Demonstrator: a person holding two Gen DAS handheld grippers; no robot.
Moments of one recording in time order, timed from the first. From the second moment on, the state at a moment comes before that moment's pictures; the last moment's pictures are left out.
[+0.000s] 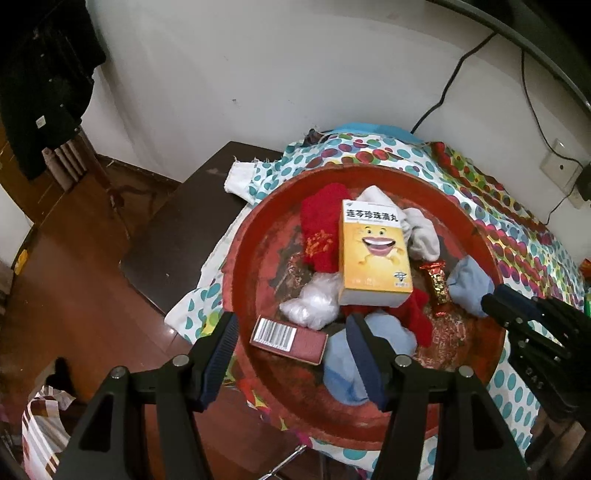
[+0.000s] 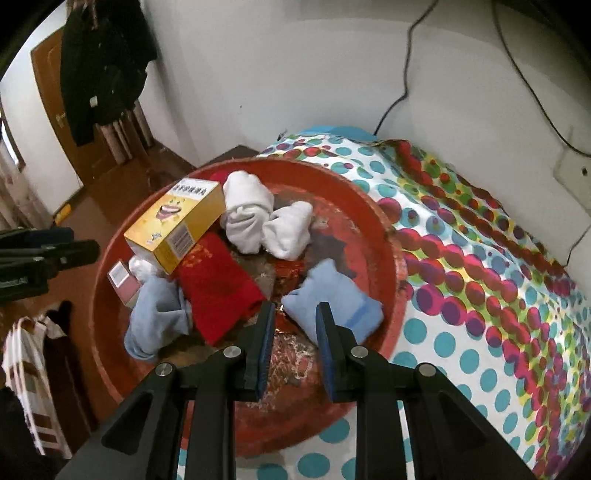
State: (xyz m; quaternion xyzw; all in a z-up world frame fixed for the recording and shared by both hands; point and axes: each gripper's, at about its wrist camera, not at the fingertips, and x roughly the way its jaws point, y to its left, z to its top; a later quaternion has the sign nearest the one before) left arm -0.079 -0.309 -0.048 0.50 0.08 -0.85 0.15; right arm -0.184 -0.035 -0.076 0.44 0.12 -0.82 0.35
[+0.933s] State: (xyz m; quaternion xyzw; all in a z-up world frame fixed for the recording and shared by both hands) left arm -0.068 -0.269 -0.057 0.51 0.06 -0.85 0.13; right arm -0.133 -0.012 -0.055 0.51 0.12 -0.80 0.30
